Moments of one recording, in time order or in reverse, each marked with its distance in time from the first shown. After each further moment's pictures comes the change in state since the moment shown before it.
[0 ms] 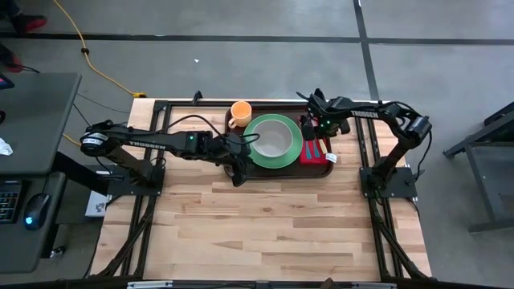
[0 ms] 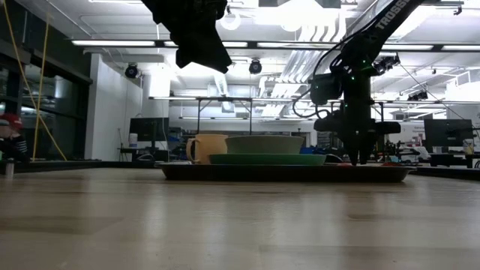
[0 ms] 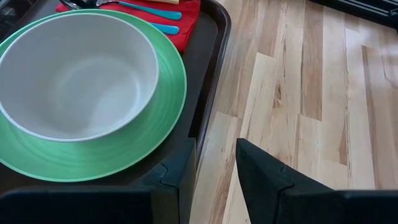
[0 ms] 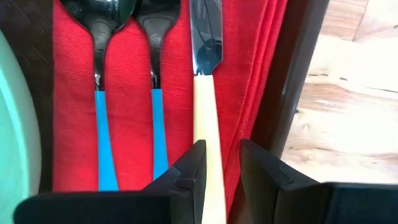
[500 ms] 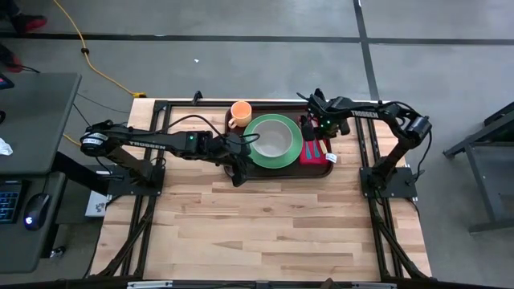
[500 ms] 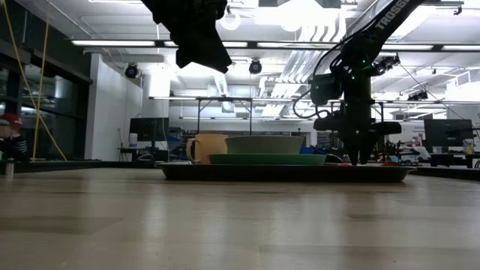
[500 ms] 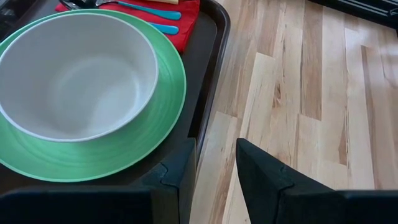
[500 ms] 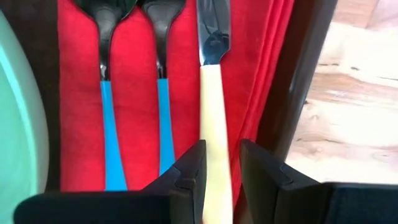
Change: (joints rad) left arm 0.000 0.000 0.000 0.000 0.002 0.000; right arm 0.000 0.000 0.001 -0.012 -0.032 0.008
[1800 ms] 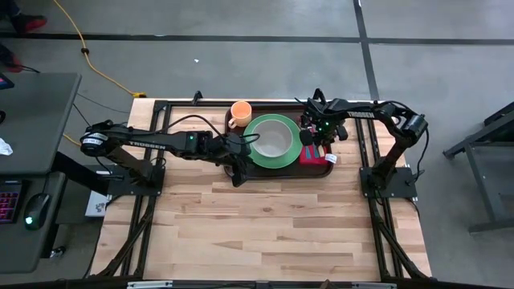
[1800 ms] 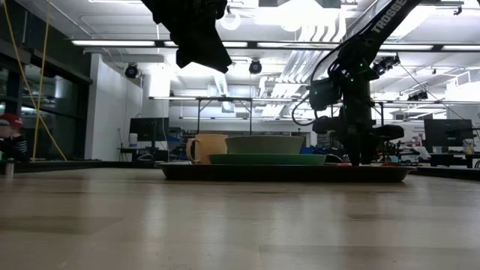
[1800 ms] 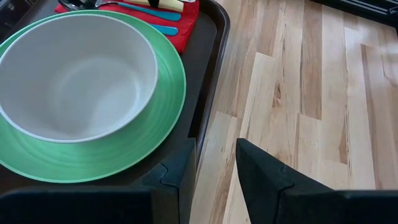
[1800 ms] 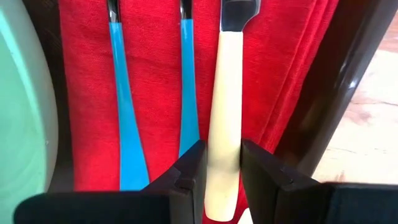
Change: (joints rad) left arm 0.000 0.000 0.000 0.001 0.000 0.007; right arm 0.021 0.039 0.000 -0.034 -0.127 0.029
